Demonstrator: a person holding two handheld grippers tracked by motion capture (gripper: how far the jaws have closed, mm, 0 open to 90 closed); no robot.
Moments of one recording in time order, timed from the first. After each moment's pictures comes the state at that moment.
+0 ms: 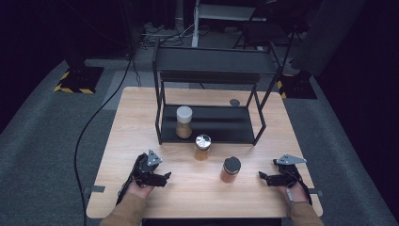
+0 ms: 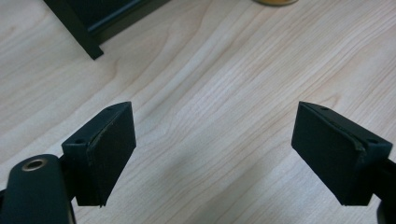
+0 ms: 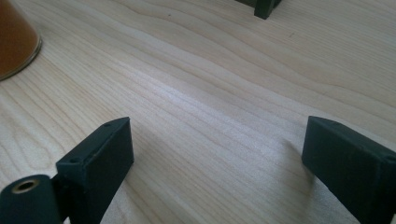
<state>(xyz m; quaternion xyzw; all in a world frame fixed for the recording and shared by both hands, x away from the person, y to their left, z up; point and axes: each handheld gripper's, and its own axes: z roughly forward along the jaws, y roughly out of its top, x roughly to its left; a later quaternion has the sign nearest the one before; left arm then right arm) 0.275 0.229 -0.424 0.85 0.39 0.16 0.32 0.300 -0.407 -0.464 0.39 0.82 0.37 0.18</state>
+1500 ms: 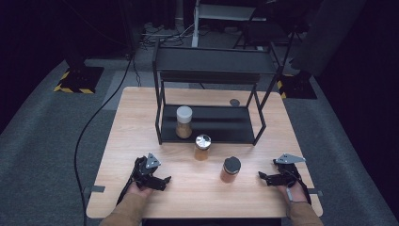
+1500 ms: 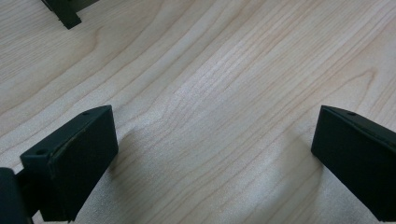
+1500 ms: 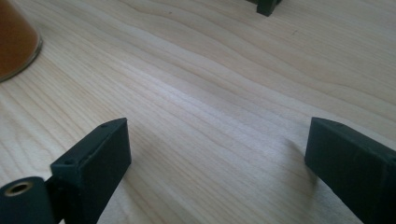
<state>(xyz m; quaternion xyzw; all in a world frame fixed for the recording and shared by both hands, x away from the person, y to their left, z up) 0.283 0.242 -0.457 0.85 0.38 0.15 0.34 0.305 -0.404 -0.458 0.40 0.83 0.36 0.17</state>
